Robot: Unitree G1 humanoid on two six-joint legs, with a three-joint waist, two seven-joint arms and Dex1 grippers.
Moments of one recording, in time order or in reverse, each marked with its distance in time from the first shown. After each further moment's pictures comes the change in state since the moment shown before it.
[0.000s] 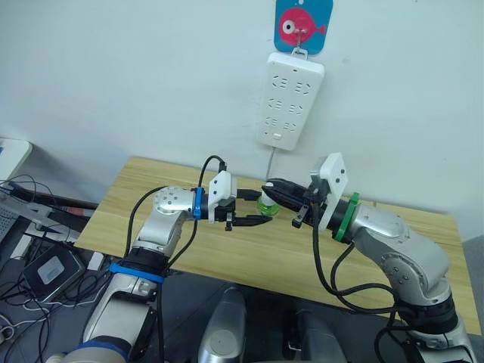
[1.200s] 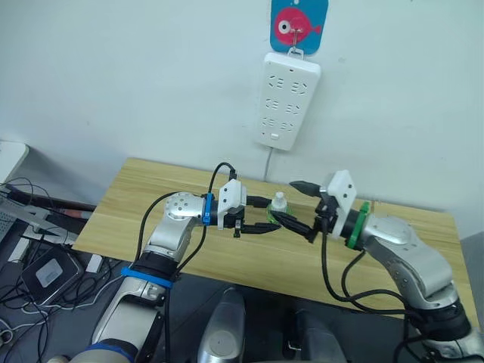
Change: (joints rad) left arm 0.021 -0.049 -0.023 0.007 0.022 -0.055 -0.003; right arm 0.133 -0.127 -0.034 0.104 -0.095 -0.169 0.150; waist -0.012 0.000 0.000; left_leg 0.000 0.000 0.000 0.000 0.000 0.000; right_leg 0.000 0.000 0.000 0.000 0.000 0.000
